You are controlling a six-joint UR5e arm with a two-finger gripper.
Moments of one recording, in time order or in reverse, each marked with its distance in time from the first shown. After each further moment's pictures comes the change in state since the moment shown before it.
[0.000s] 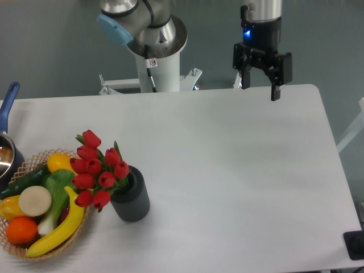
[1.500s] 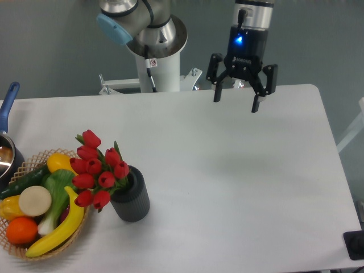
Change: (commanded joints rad) arm -0.023 -0.020 -0.038 0.014 -0.353 -0.512
